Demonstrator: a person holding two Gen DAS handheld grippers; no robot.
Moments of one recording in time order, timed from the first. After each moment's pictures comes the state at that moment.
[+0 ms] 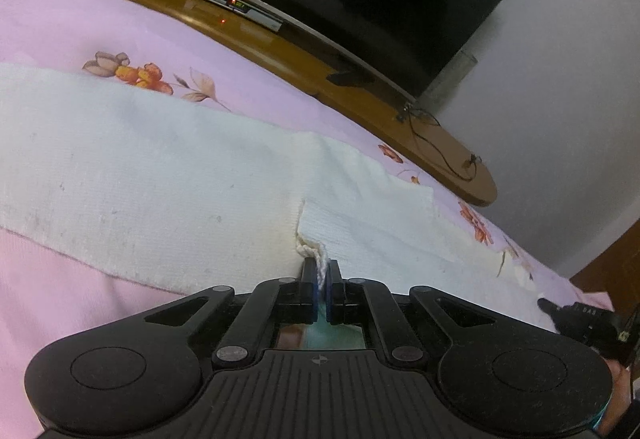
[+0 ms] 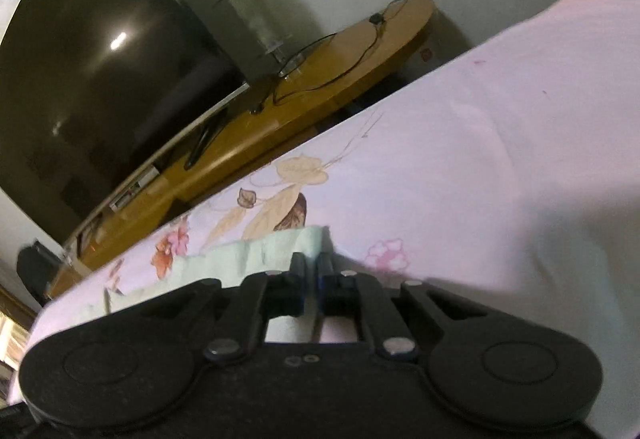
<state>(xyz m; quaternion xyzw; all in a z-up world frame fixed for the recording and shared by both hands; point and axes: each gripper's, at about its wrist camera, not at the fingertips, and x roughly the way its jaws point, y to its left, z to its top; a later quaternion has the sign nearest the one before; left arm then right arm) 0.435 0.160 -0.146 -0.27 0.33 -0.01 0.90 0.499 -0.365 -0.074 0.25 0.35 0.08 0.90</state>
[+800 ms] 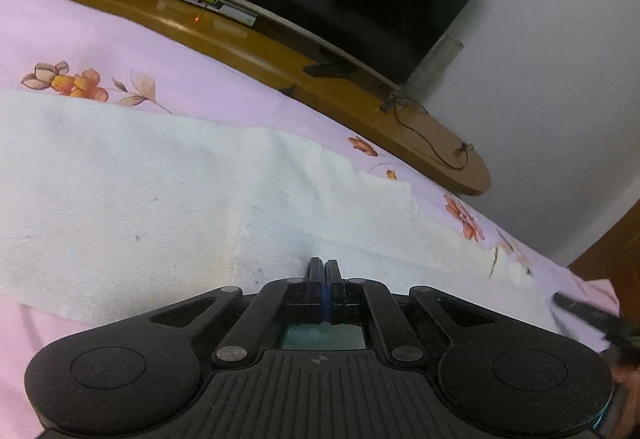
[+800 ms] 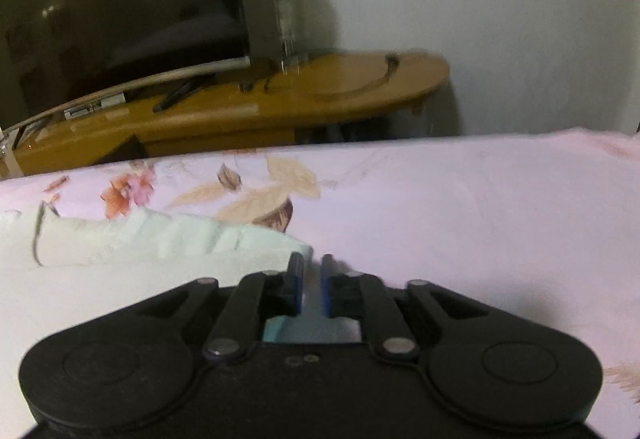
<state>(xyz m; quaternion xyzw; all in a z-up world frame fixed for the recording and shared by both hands) 0.467 0.140 -0.145 -0.26 0.33 -0.03 0.91 0.483 -0.320 -0.031 0.02 0.34 0.05 0.94</state>
